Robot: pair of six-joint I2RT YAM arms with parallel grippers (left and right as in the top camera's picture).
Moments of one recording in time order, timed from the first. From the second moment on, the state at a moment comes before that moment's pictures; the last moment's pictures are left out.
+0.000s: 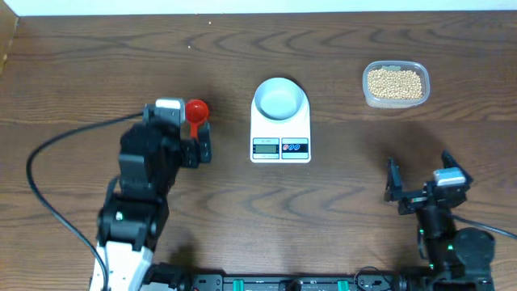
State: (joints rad) left arm -0.15 0.89 0.78 -0.41 0.00 -0.04; right arm -0.01 0.12 0.27 -0.19 -0.13 -0.06
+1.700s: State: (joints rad) left arm 0.10 1.79 1.37 -0.79 0.24 -0.04; right arm -0.01 1.27 1.22 -0.88 -0.55 -0.09
